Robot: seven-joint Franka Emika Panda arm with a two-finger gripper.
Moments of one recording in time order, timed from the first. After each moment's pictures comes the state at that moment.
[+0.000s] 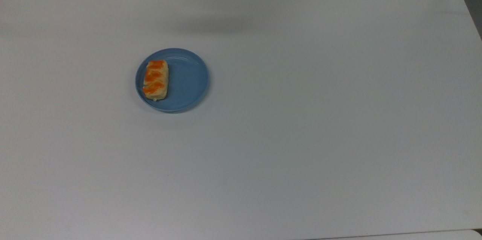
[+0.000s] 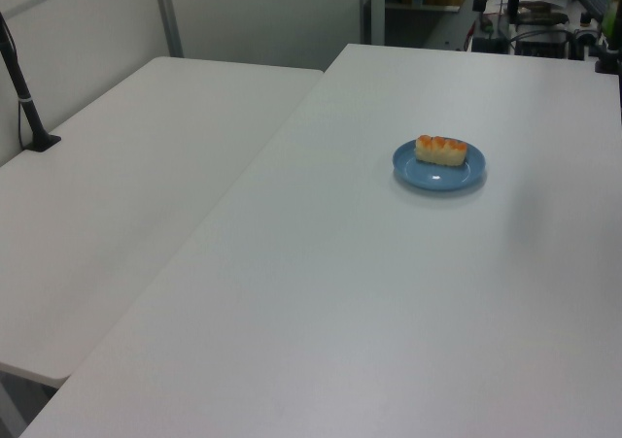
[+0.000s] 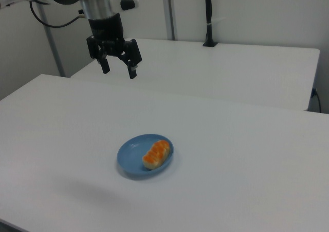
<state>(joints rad) -0.05 -0.03 -0.11 -1.55 -0.01 1.58 -0.15</state>
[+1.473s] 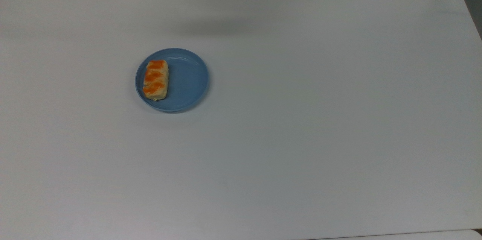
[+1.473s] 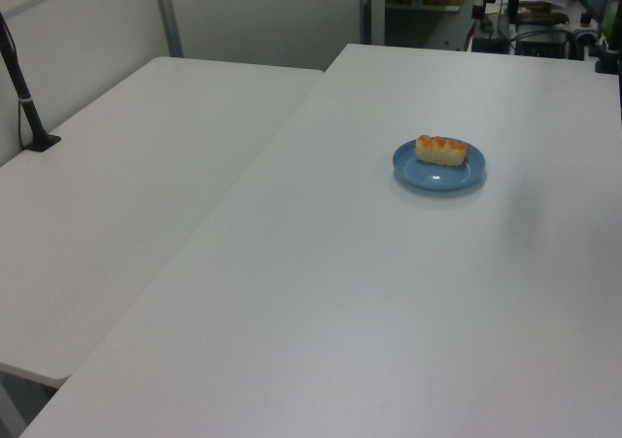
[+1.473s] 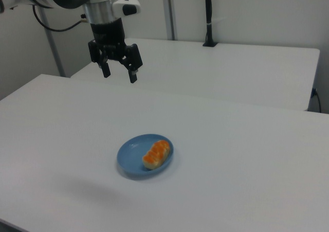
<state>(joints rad) -0.05 -0.02 -0.11 -1.57 -0.01 1.58 -0.15</state>
